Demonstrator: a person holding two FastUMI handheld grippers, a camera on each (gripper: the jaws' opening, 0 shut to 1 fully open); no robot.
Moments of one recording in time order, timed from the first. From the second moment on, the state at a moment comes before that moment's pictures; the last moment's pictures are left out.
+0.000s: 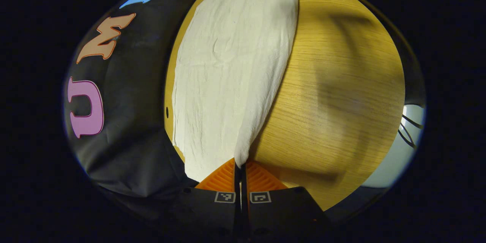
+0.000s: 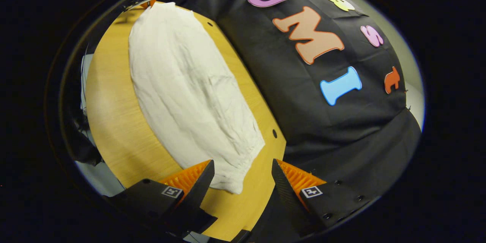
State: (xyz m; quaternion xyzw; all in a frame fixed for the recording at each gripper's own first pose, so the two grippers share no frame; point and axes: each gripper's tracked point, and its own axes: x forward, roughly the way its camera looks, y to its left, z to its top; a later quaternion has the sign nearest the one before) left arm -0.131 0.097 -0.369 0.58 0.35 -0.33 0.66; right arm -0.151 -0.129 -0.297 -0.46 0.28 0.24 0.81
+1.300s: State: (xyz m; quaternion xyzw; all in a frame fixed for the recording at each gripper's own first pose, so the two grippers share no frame) left arm -0.125 0.100 -0.362 0.55 0.40 -0.26 0.68; right arm -0.160 -0.105 -0.377 -0.50 0.34 0.34 0.72
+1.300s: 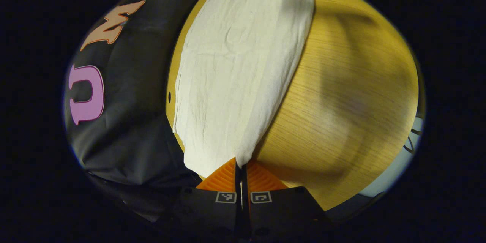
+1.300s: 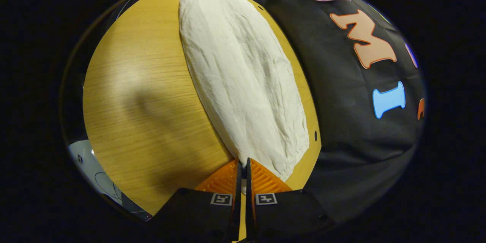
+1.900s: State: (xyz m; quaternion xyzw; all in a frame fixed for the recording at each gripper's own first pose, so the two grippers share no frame) left arm -0.042 0.095 -0.284 0.55 0.35 -0.14 0.74; right arm -0.062 -0.098 -0.315 -0.45 0.27 0.29 0.80
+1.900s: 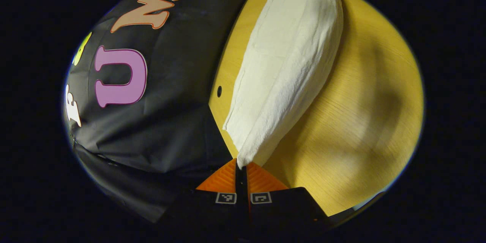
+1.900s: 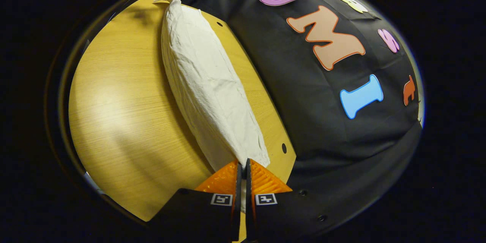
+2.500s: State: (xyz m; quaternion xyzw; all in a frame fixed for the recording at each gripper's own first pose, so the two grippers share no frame) left arm 0.078 0.084 -0.247 0.51 0.30 -0.12 0.80; right arm 0.043 -0.074 -0.301 -0.40 0.28 0.17 0.86
